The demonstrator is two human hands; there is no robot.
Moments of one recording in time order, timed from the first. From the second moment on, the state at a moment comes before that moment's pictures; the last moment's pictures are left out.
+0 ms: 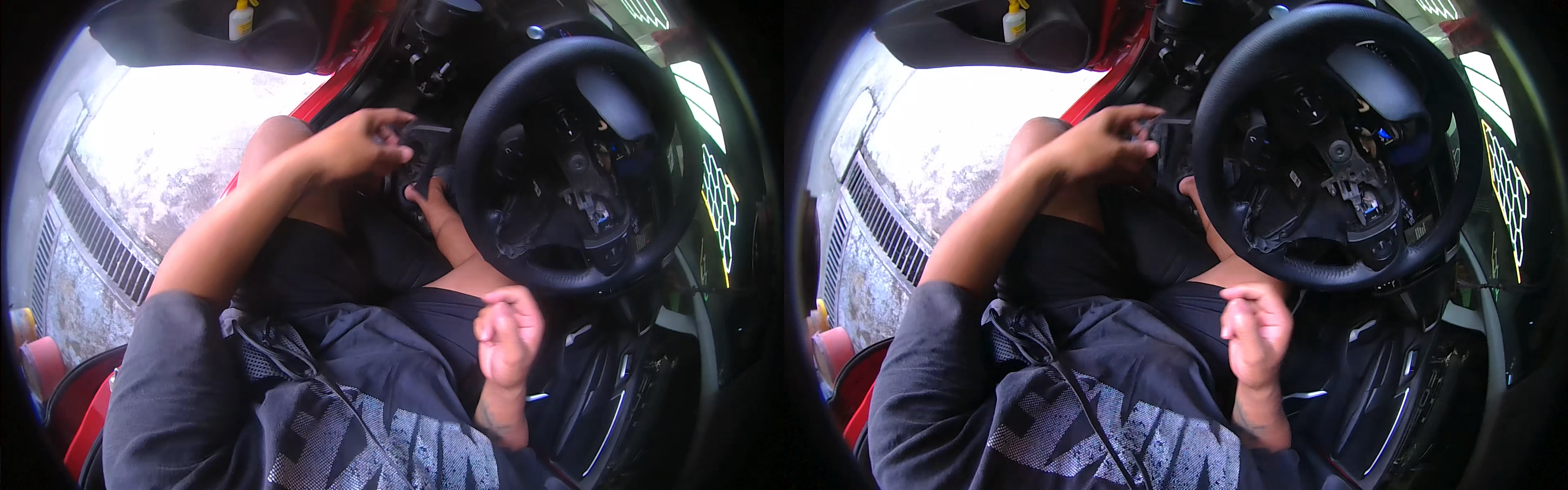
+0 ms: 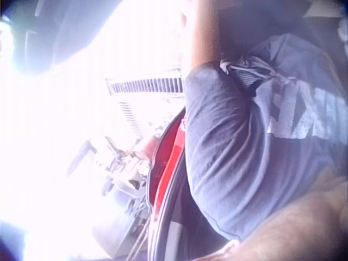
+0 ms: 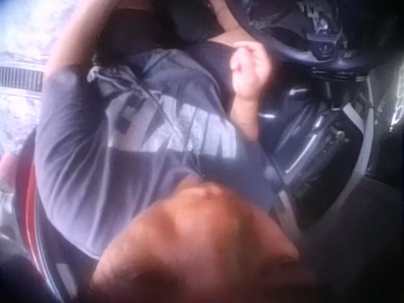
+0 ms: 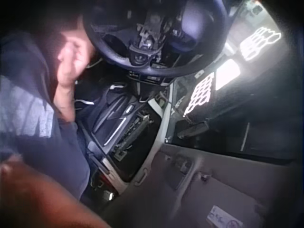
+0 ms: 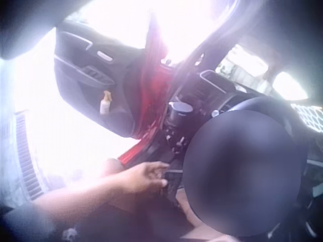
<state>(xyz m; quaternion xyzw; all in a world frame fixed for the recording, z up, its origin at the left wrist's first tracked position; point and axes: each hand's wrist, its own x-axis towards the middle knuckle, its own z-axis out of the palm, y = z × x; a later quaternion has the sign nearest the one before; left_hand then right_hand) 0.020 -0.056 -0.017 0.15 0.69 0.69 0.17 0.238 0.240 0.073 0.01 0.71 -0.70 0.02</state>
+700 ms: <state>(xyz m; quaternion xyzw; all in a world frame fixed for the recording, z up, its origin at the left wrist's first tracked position) -0.077 0.063 -0.013 0.40 0.47 0.77 0.16 0.102 0.237 0.079 -0.01 0.90 -0.35 -0.26</state>
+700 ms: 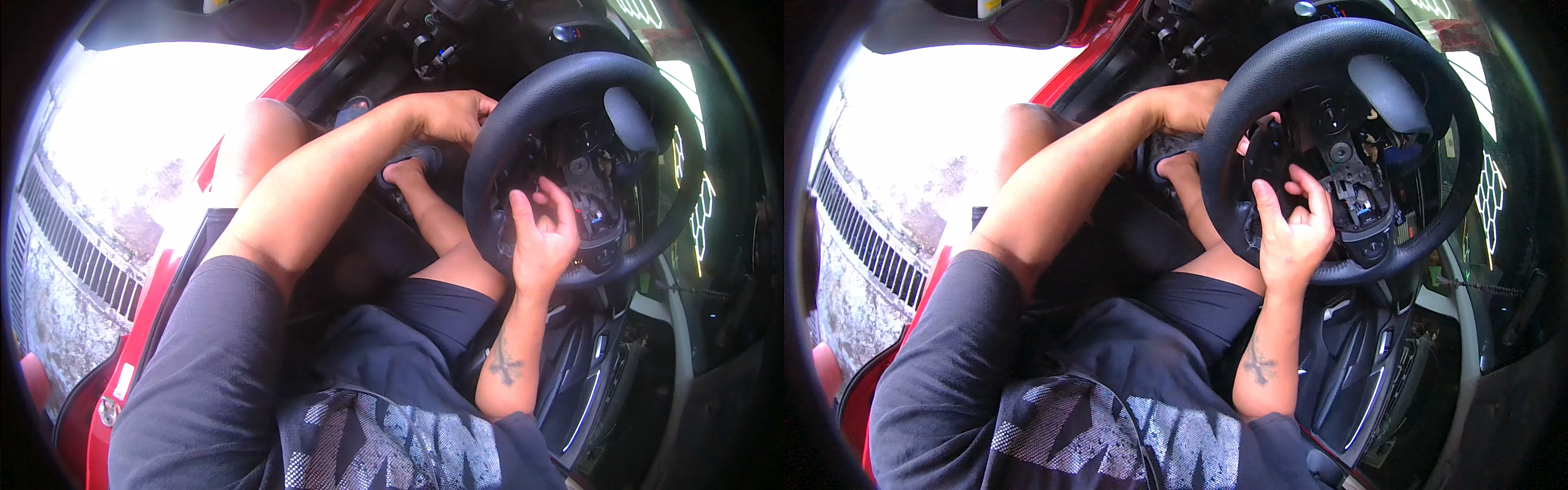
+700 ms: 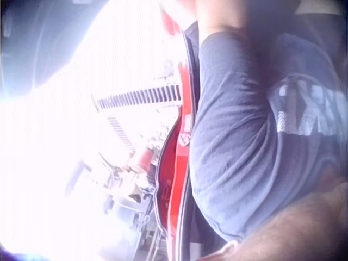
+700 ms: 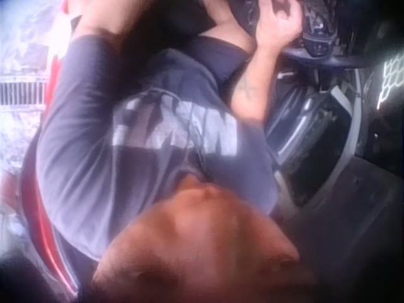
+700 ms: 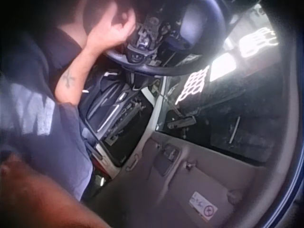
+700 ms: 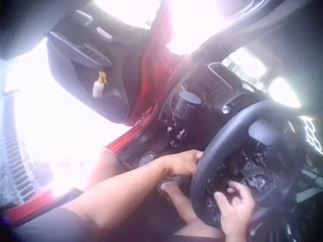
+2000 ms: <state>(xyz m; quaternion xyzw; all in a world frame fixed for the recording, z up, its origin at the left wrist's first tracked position) -0.032 0.056 0.011 0.33 0.60 0.73 0.05 0.096 0.248 0.066 -0.14 0.90 -0.26 -0.33</state>
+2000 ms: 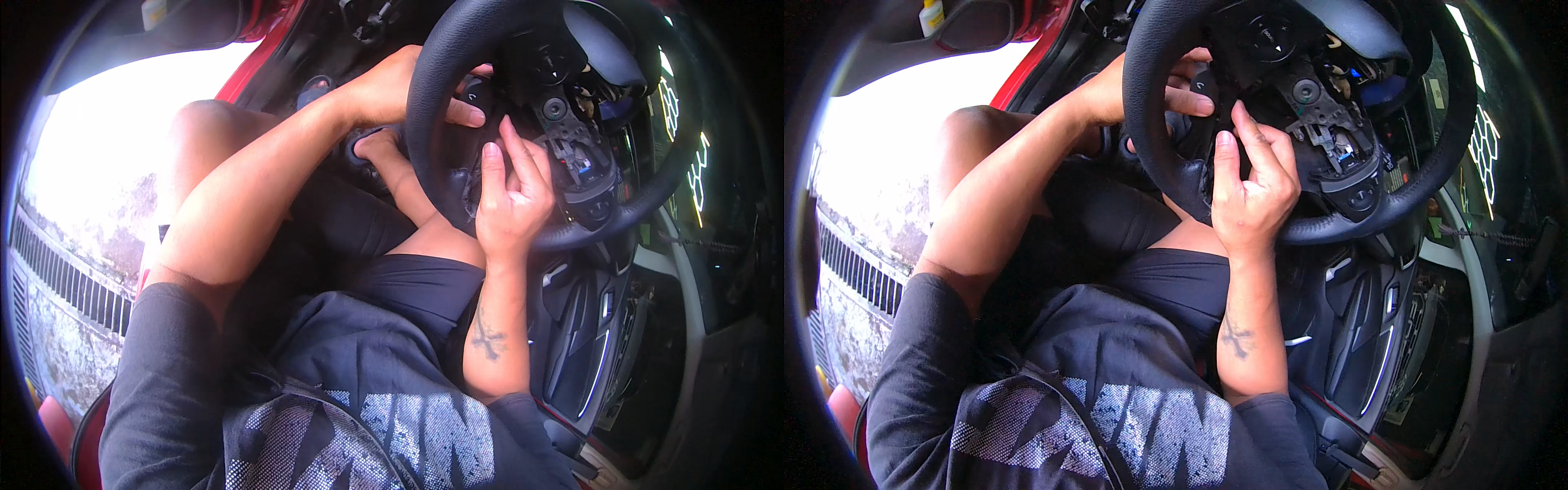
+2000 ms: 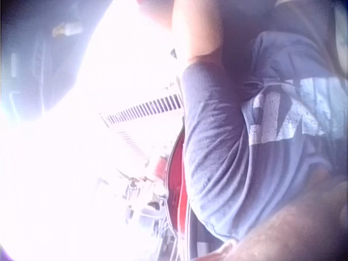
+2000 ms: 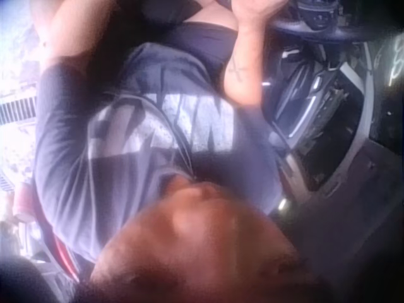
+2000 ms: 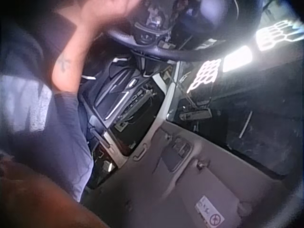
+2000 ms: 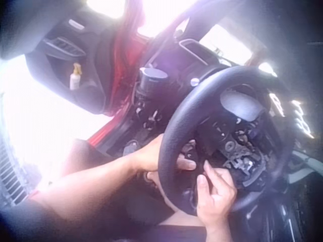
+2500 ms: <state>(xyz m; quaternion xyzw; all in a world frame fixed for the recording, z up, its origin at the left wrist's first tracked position) -0.038 0.065 0.003 0.34 0.48 0.81 0.05 0.099 0.240 0.070 -0.08 0.90 -0.29 -0.32</state>
